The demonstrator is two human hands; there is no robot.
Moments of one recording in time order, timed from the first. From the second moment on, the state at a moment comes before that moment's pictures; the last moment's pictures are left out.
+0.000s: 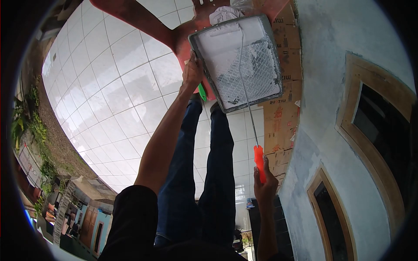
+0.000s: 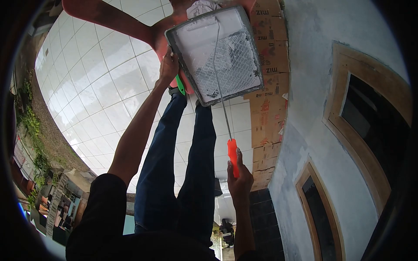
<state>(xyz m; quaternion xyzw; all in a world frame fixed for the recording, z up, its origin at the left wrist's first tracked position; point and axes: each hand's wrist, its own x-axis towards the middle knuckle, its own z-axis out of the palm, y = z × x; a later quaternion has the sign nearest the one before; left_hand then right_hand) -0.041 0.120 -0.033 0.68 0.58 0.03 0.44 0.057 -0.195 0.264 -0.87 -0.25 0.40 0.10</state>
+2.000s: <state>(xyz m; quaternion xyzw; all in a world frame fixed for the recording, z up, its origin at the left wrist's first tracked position) -0.041 0.118 -0.033 0.69 0.57 0.05 0.45 0.068 -0.195 0.276 -0.88 -0.26 0.38 0.08</state>
